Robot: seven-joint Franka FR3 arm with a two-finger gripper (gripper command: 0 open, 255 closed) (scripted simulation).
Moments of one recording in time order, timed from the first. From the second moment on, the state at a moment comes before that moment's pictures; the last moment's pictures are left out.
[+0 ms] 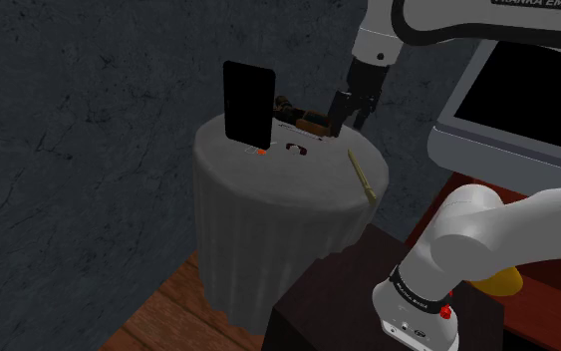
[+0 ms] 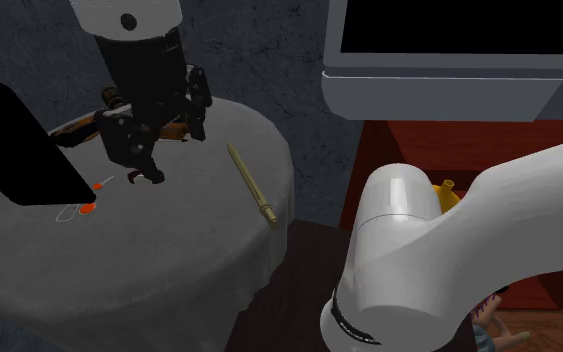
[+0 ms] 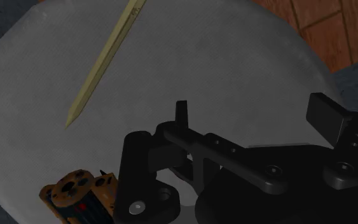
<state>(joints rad) 0.00 -0.81 -0.01 -2.44 -0.01 1.66 0.16</state>
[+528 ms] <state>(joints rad) -0.12 -0.78 -0.06 -2.54 -0.05 1.77 0.27</state>
